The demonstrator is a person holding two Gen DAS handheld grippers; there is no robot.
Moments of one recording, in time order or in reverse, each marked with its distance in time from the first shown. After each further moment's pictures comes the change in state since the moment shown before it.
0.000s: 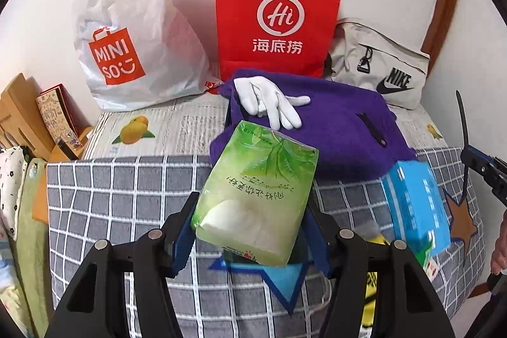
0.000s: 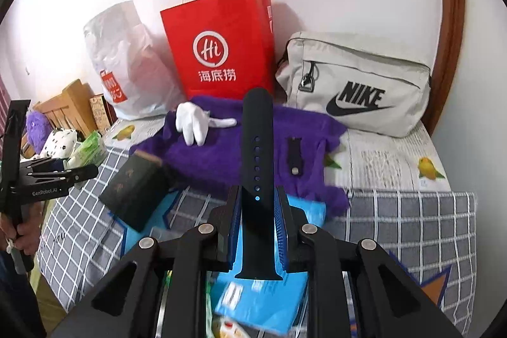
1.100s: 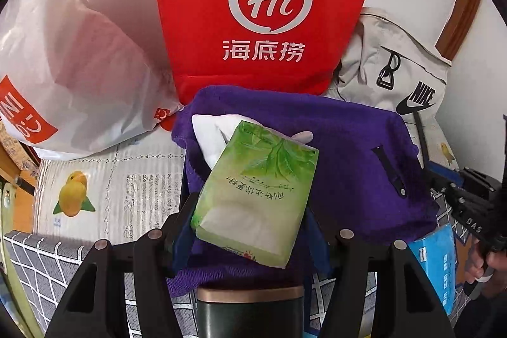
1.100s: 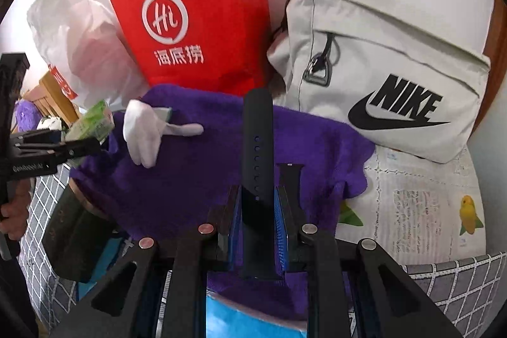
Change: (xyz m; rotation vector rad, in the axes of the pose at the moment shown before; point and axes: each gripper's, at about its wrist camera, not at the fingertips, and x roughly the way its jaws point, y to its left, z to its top) left arm 0.122 -0.022 0.099 0.035 0.106 -0.087; right arm 0.153 -0.037 0.057 -0.025 0.160 0.017
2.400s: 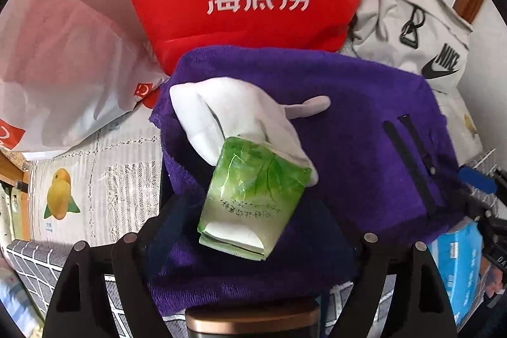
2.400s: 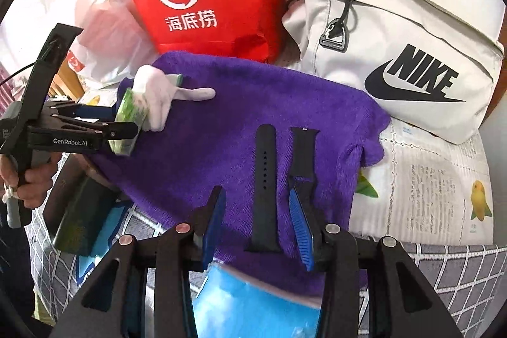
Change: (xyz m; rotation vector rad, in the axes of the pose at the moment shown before) left arm 0.049 -0.010 0.003 0.056 0.147 0.053; right arm -0.002 0.013 -0.013 -0.033 0.097 0.036
